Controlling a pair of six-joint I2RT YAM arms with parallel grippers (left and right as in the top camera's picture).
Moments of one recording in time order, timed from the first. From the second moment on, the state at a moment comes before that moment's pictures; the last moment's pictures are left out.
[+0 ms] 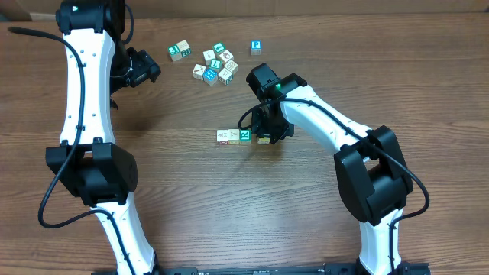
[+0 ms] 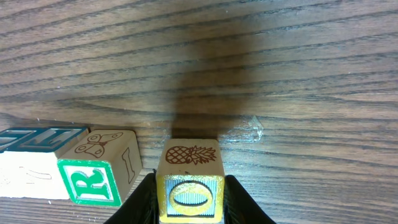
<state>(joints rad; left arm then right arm) 0.05 2.19 2.34 -1.69 -0.05 -0.65 0.54 2.12 1.62 -0.97 -0.07 0.59</state>
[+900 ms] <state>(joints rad) 0.05 2.19 2.34 -1.69 -0.05 -0.65 0.51 2.12 1.62 -0.84 0.04 0.59</state>
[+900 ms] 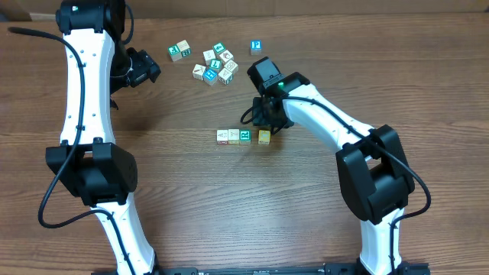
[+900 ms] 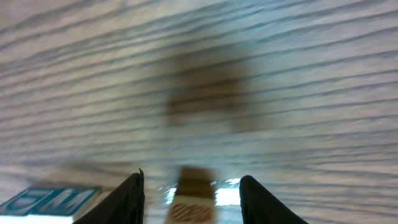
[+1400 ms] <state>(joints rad) 0.05 2.19 2.34 -1.69 -0.05 -0.65 0.44 2.12 1.62 -0.99 0.01 0.59</state>
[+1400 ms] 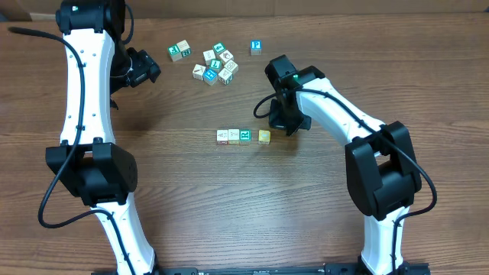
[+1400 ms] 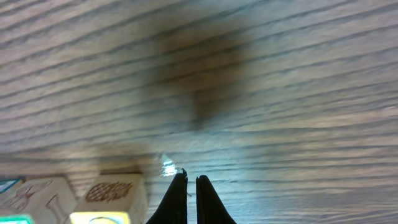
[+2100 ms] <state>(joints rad) 0.05 2.19 2.34 -1.69 -0.05 -0.65 0.45 2.11 1.56 -0.98 -0.12 0.59</state>
